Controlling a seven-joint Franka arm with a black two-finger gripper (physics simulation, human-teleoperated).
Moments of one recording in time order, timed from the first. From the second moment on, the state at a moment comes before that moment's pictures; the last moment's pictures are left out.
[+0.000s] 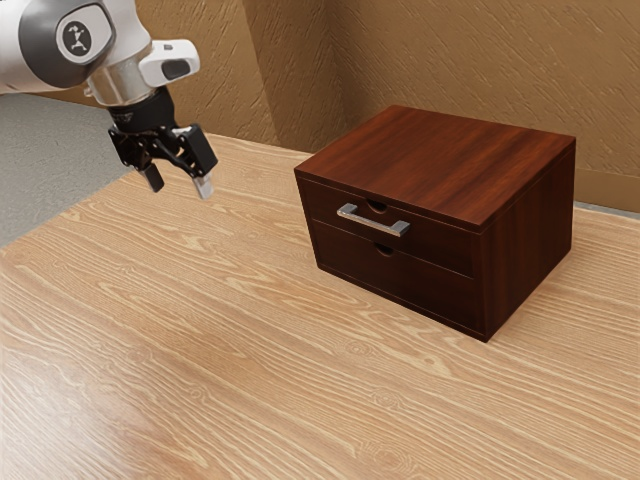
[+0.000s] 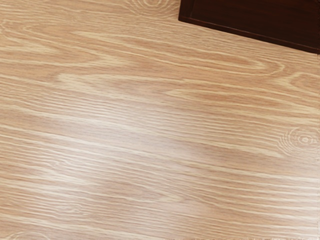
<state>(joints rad) 0.25 0.14 0.02 -1.26 -0.01 1.49 0.11</state>
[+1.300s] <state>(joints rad) 0.30 -0.07 -0.14 -1.55 -0.20 1.86 1.55</state>
